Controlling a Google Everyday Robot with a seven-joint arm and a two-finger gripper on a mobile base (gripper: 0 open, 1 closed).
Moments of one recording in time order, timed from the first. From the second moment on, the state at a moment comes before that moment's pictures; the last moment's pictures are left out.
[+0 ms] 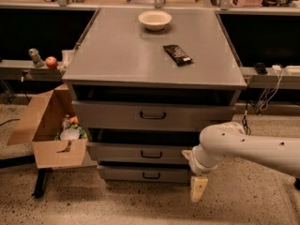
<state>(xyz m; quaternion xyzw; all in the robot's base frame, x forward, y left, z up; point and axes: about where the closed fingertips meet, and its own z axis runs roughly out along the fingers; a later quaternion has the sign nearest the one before) 0.475 -0.163 0.504 -0.72 0.69 0.07 0.10</state>
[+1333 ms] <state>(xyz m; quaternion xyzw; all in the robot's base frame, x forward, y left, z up) 0.563 -0.191 0.430 -0.67 0.73 0.02 0.16</state>
